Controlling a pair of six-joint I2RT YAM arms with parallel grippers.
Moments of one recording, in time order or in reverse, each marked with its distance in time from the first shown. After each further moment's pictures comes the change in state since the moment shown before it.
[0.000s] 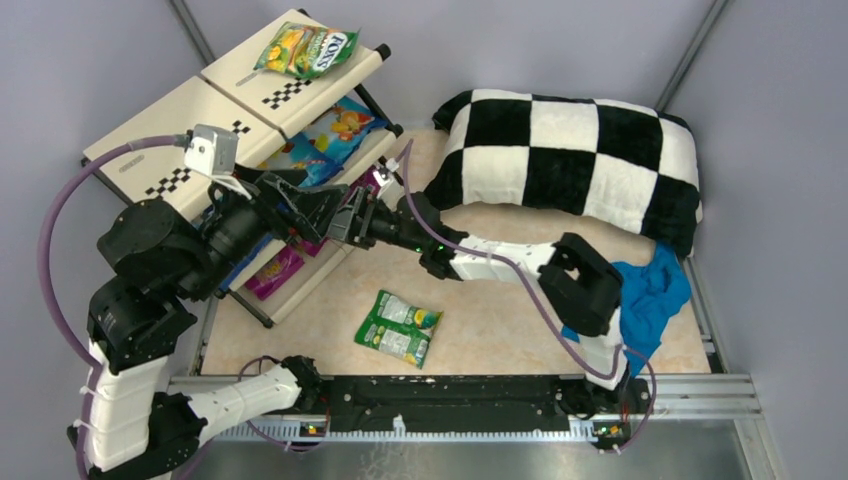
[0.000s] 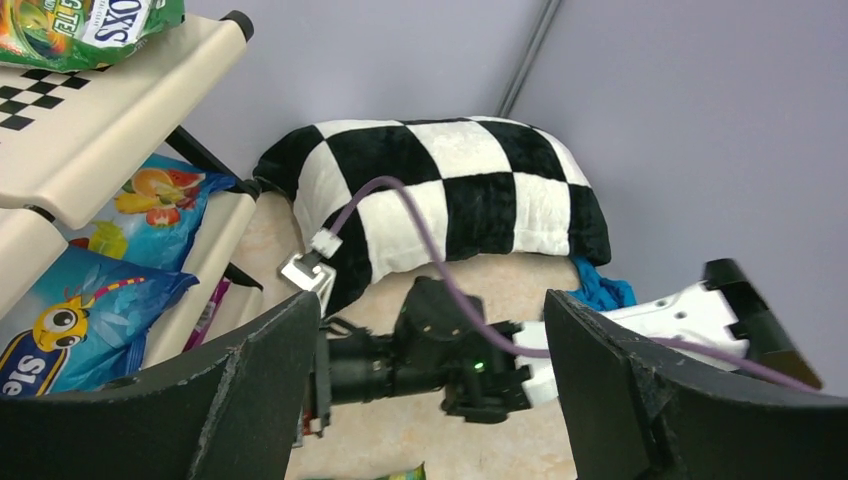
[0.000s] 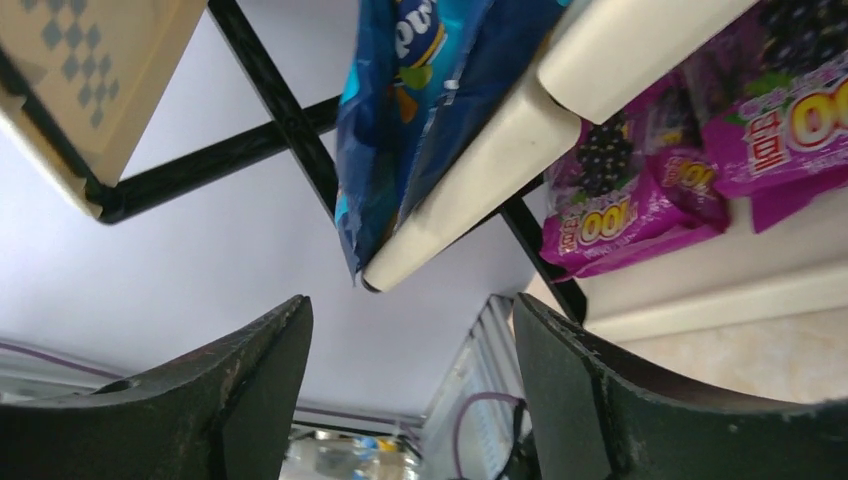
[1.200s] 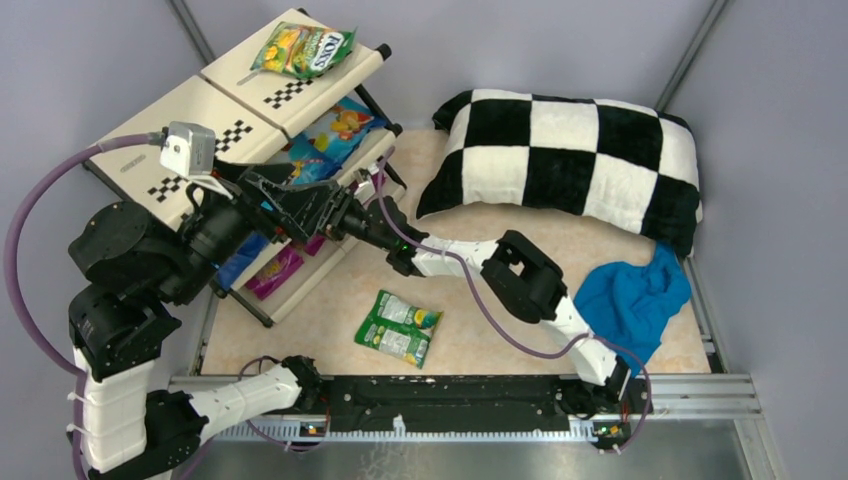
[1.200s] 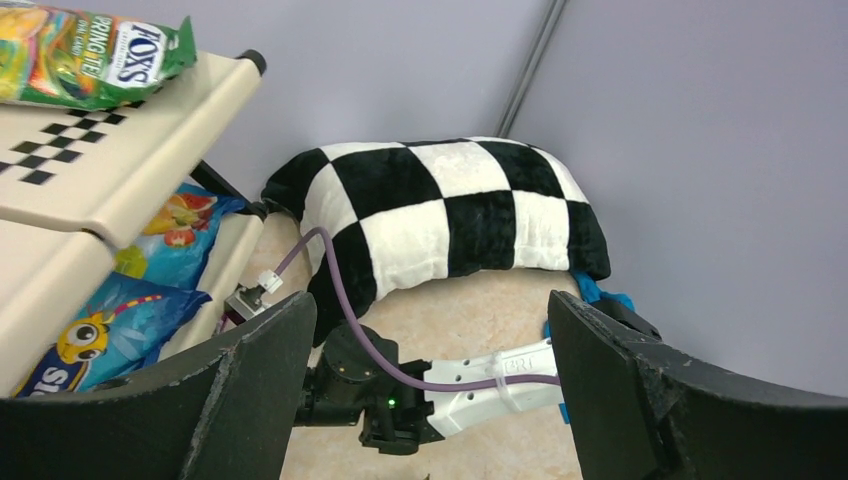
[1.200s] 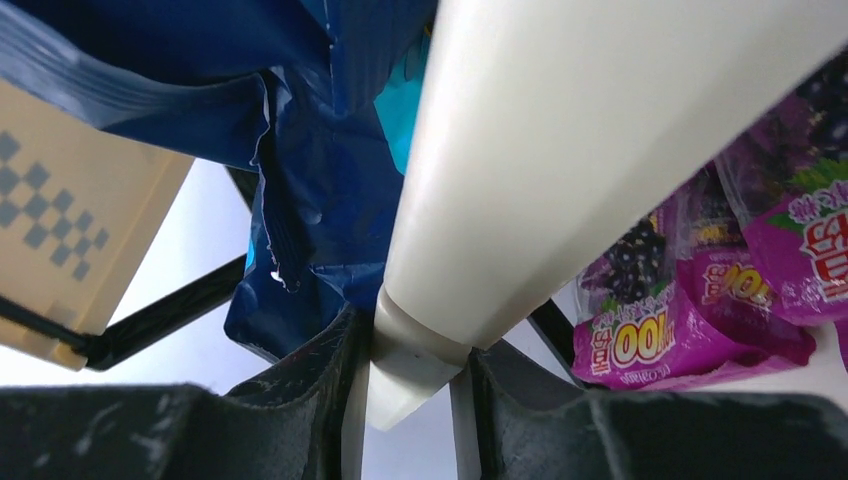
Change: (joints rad) left arm 0.000 0.018 0.092 -0.035 -0.001 0.023; right arm 0.010 0.422 0.380 0.169 0.098 0.238
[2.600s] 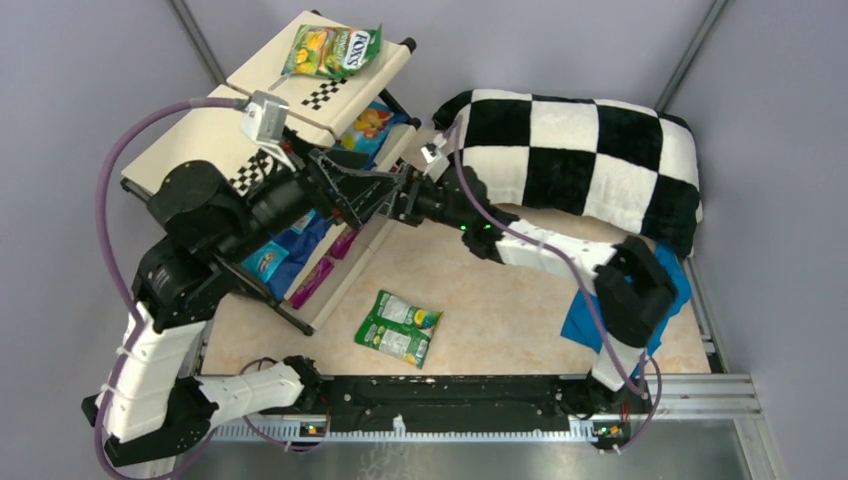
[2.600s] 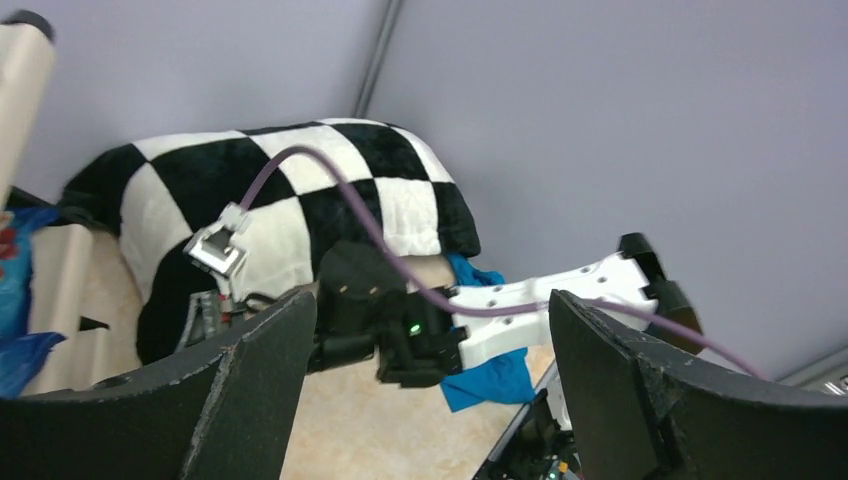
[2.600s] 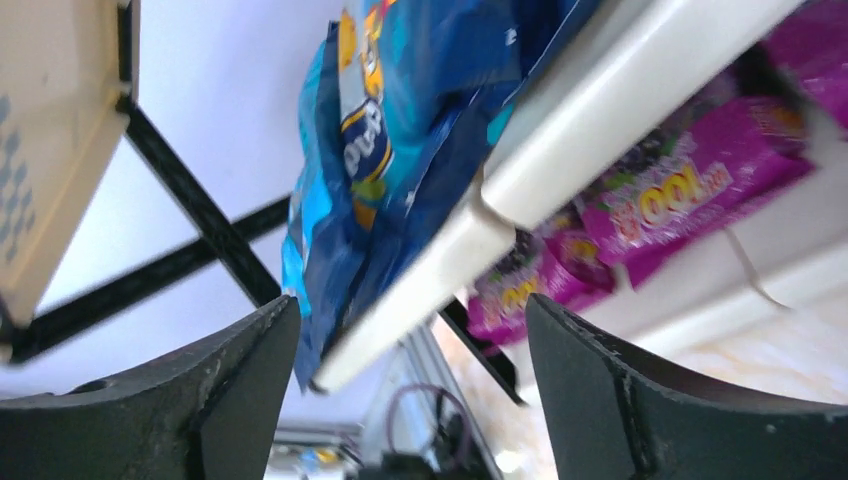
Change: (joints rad) left arm 0.000 0.108 -0.056 0.184 0.250 -0.137; right arm -0.153 -0.526 -0.467 -0.266 -0.124 -0.273
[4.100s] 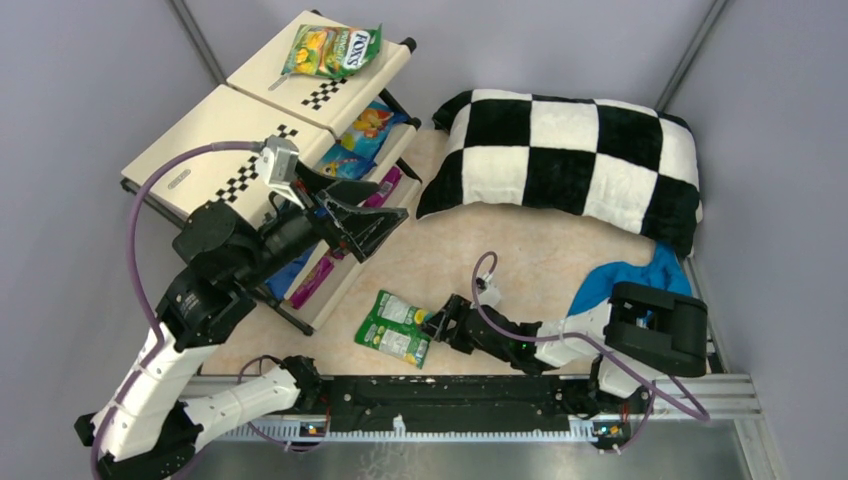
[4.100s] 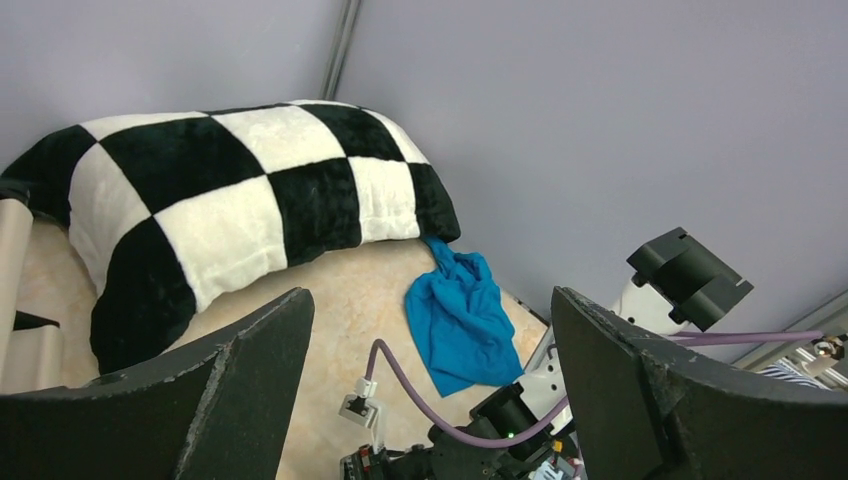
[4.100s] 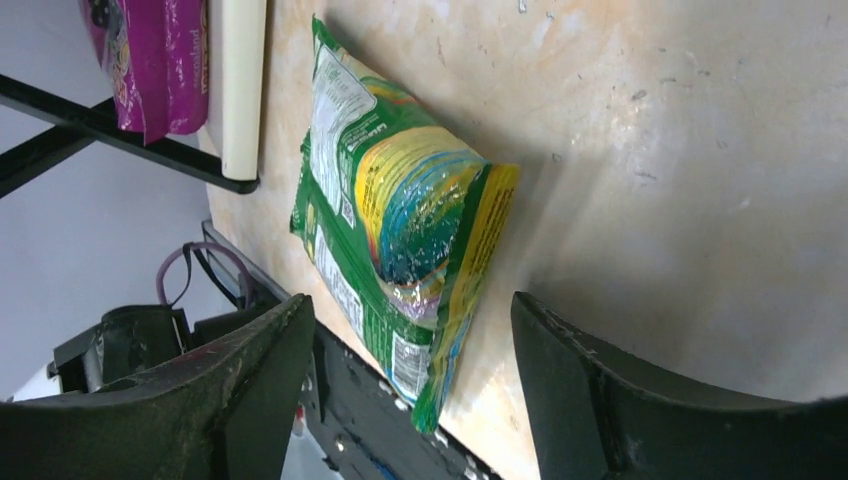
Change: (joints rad) left arm -0.008 -0.187 -0.397 0.265 0.084 -0.034; right arm 0.379 -0.327 -0.924 0.109 0.542 0.272
